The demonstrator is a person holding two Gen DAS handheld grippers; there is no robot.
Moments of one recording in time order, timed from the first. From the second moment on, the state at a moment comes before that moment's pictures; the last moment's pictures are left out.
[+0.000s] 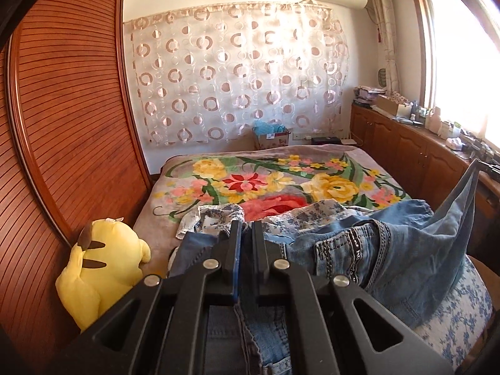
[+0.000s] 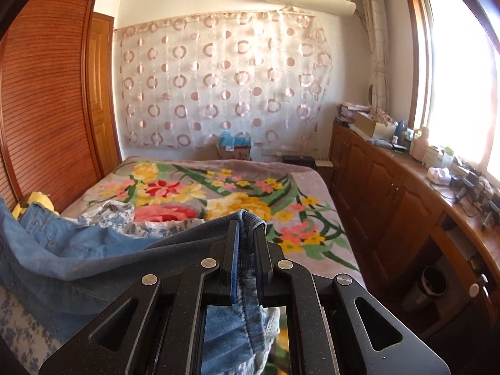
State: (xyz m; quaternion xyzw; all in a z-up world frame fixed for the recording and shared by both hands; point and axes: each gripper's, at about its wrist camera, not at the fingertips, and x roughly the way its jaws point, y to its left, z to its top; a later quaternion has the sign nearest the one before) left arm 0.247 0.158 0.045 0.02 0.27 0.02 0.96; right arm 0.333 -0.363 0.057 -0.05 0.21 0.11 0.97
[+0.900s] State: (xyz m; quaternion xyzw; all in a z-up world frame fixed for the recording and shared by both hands) left arm 0.375 0.178 -0.019 0.03 0.35 0.05 0.93; right arm 0.488 -0.325 -0.051 -0.10 0.32 0.11 0.94
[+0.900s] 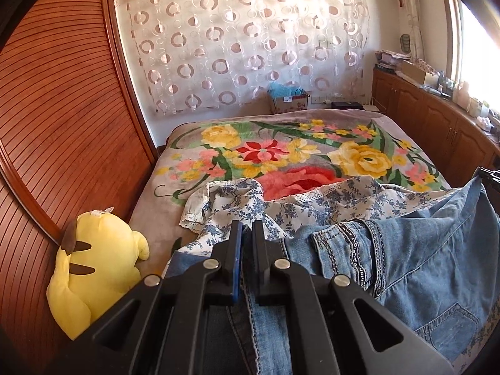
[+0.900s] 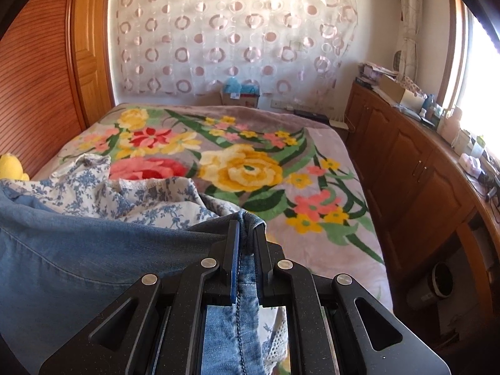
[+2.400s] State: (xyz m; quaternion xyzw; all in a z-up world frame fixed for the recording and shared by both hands) left arm 0.301 0.113 -0.028 0.05 0.37 -0.06 0.93; right arm 0.363 -0.294 -0.042 -0.07 0.30 0.17 0.93
